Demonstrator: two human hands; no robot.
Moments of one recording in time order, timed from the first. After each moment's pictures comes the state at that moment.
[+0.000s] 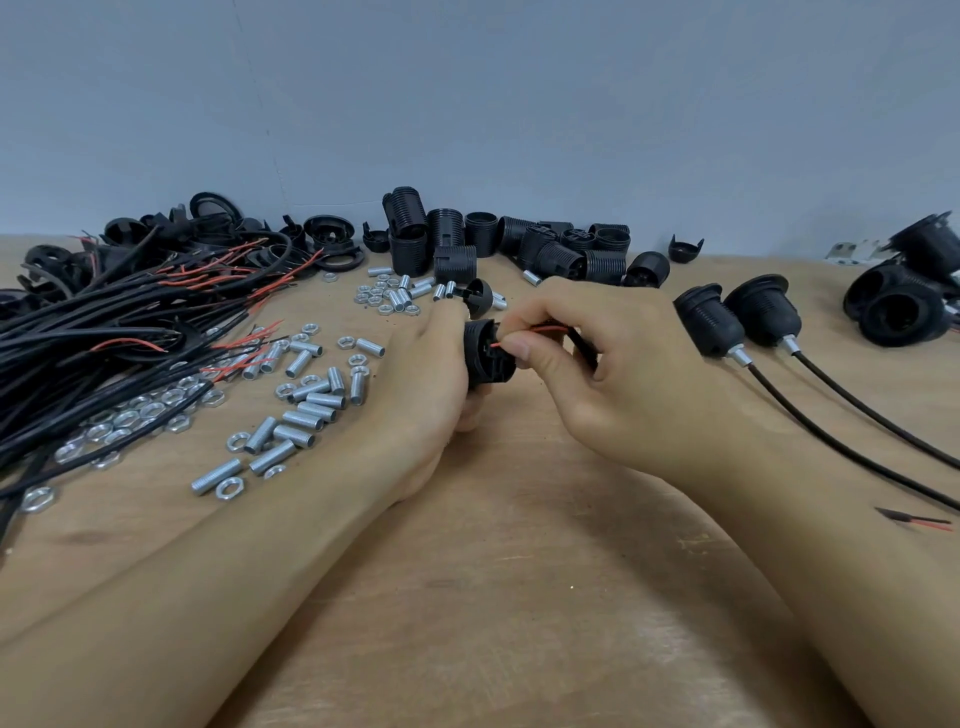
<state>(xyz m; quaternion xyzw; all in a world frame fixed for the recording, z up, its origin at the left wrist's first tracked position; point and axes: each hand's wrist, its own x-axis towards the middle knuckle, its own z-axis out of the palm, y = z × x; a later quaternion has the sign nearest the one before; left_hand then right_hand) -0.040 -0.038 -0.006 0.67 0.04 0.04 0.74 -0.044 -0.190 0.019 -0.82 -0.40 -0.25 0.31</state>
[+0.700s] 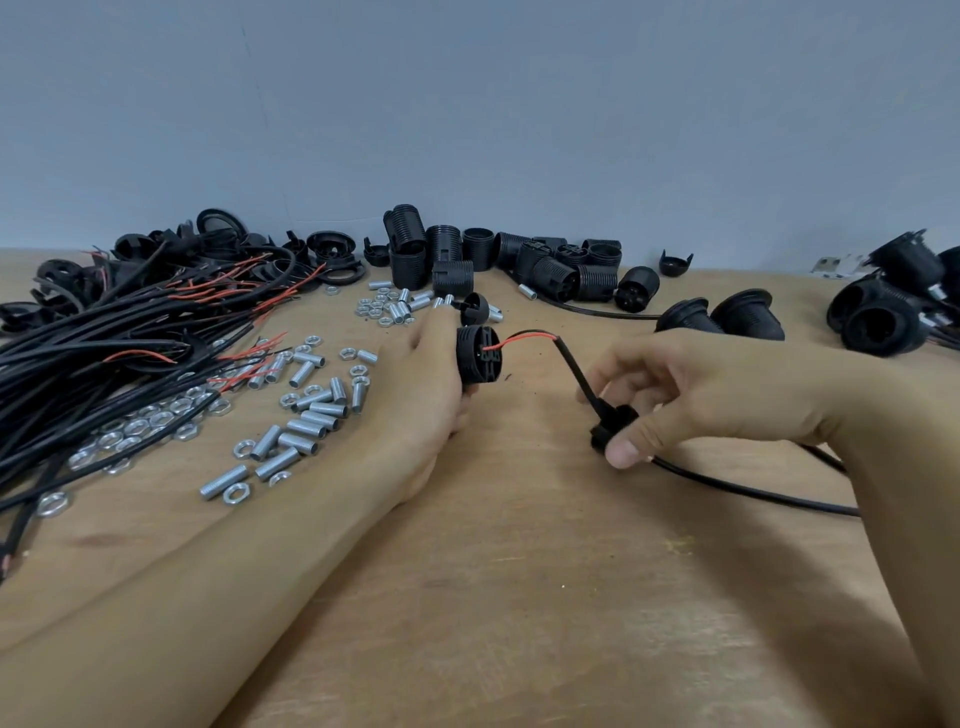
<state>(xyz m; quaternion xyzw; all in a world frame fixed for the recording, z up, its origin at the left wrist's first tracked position) -0.040 -0.038 -0.009 0.66 0.05 0.08 0.74 -0.033 -0.253 0.049 -0.89 -0.20 0.22 0.34</state>
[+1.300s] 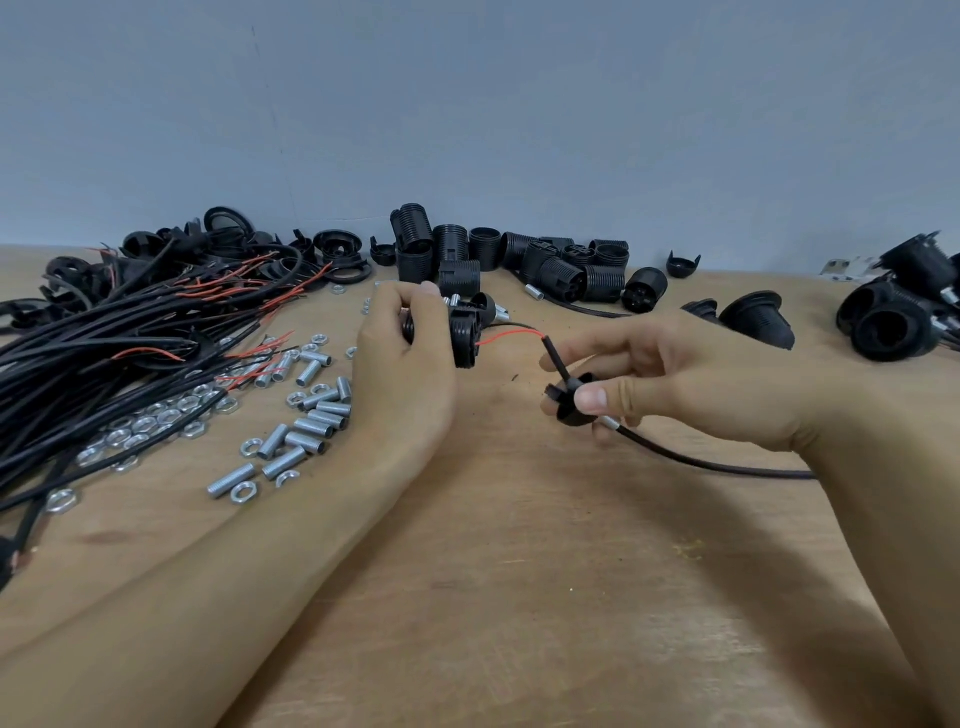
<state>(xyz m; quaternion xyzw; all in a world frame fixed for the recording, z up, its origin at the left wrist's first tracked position) -0.038 -0.031 -0.007 0.70 0.05 0.27 0.66 -0.026 -0.240 0.037 -0.83 -0.29 0.19 0.45</state>
